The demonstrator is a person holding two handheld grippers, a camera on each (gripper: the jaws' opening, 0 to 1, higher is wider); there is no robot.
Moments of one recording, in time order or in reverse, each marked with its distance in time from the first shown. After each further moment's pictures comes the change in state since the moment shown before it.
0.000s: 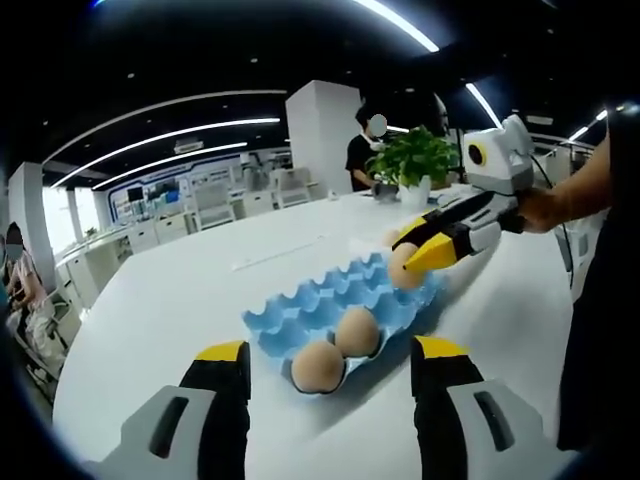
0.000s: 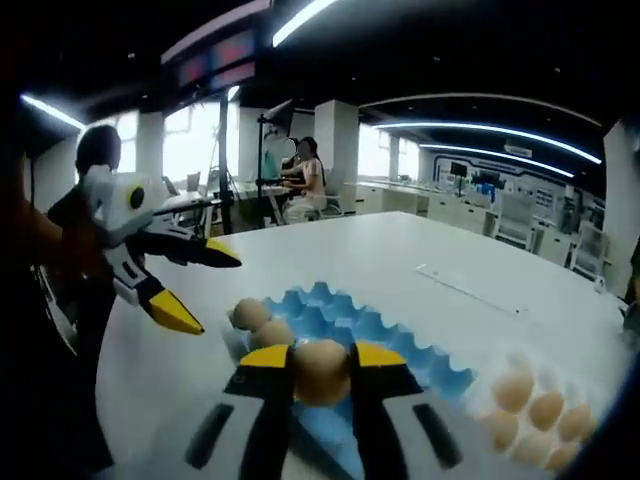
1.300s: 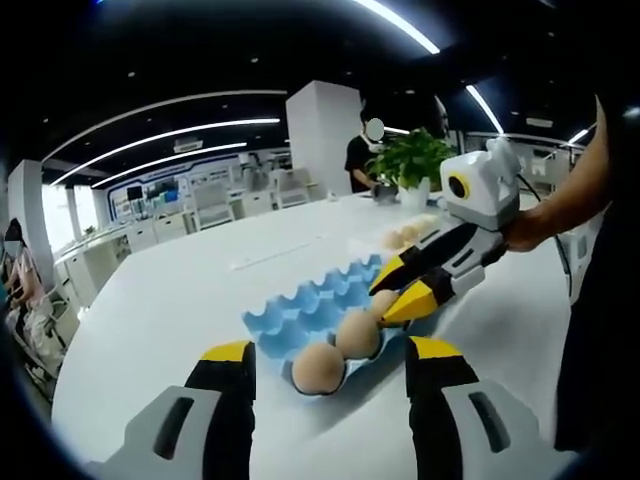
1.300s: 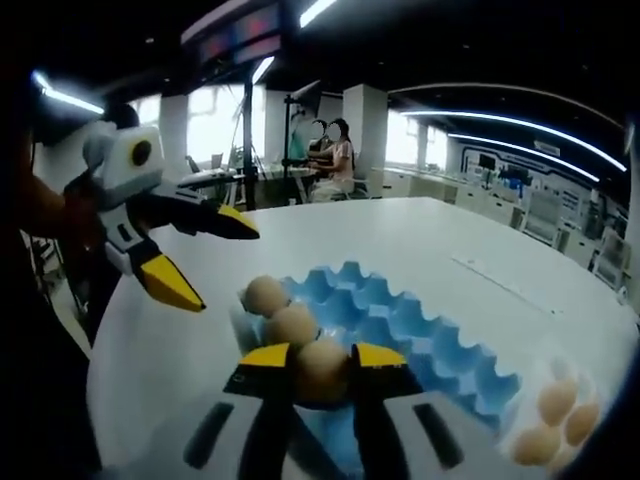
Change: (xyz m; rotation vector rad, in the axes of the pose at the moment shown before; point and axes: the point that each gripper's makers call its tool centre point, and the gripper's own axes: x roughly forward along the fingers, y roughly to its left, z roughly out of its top) left arm 0.005 0.007 -0.013 -0.003 0.006 -0.014; right arm 0.027 0.015 -0.022 -0.031 0.060 0.095
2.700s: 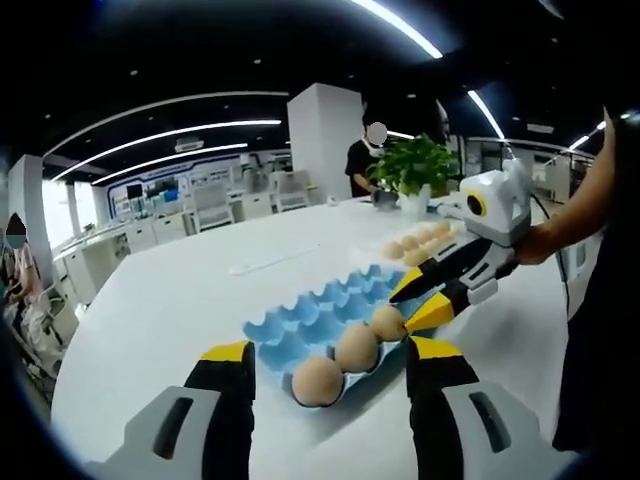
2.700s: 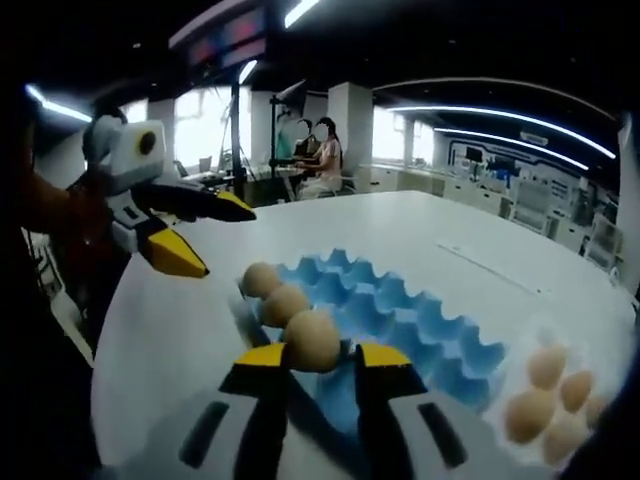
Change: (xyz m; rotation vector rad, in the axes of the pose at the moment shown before) left arm -0.003 -0.004 0.021 -0.018 -0.003 0.002; right arm -0.022 -0.006 -0.012 0.065 0.006 -0.033
